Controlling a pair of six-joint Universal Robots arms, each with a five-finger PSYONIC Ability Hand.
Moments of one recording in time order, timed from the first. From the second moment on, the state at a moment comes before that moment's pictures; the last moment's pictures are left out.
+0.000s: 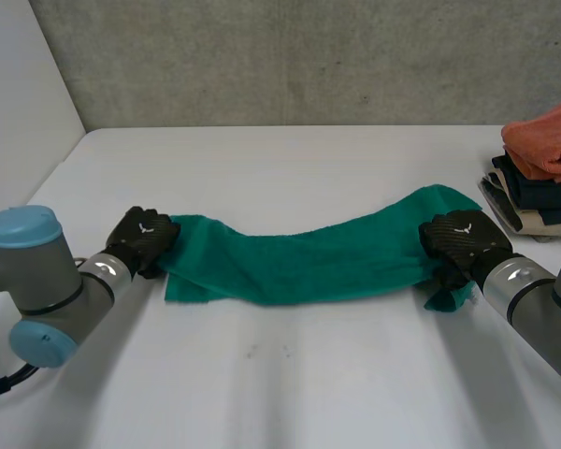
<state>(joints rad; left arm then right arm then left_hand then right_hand) 4.53 -2.25 -1.56 3.52 -1.27 3.76 1.77 -1.20 1.73 -0.17 1.30 2.67 0.84 0.82 0.82 0.82 0.64 0.97 1.18 1.18 1.19 0.98</state>
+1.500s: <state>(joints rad) 4.40 -1.89 -1.52 3.83 -1.59 3.60 1.91 -1.17 1.27 -0.22 1.40 2.27 1.16 1.20 1.19 1.20 0.98 0.98 1.18 1.19 1.19 1.00</state>
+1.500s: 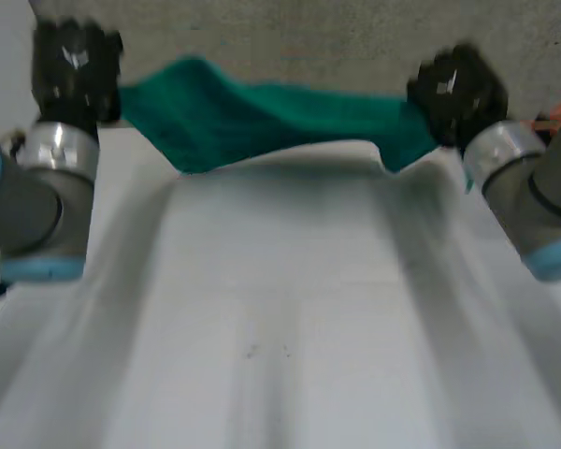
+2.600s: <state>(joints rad) 4.41 -1.89 -1.82 3.82 -1.59 3.50 1.62 -1.29 1.87 -0.06 1.30 2.82 1.16 1.20 1.19 1.20 0.97 0.33 0.38 0.37 0.36 0.19</state>
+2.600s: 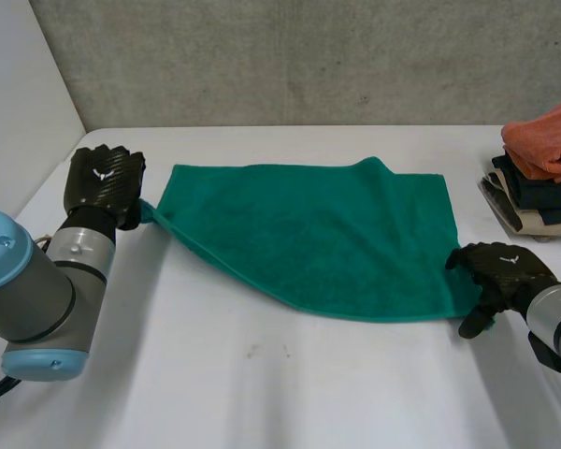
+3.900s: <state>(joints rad) 4.41 -2.15 -1.49 3.46 -1.71 3.80 1.75 -0.95 1.30 0.01 1.49 2.18 1.16 1.20 1.19 1.20 0.97 0.99 1.18 1.18 1.19 1.00</state>
